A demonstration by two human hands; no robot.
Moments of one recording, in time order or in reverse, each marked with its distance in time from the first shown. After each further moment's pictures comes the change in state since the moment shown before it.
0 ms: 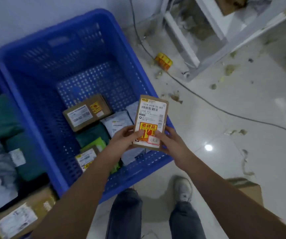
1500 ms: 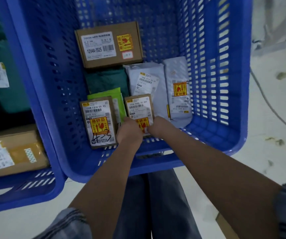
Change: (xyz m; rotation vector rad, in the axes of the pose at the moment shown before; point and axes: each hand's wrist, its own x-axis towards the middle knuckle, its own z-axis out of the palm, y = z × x) left_hand 0.105 -0.167 -0.040 0.773 0.393 -0.324; right_hand 0.158 0.147 0.087 -1.351 -0.241 0.218
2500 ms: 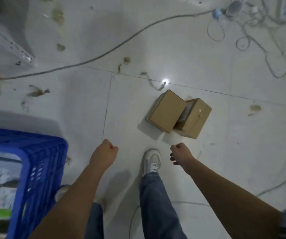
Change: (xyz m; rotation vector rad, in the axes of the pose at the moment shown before) left_hand -0.239 0.161 0.238 0.648 -0.264 0.617; right_hand -0.270 0.446 0.157 1.676 0.445 0.665
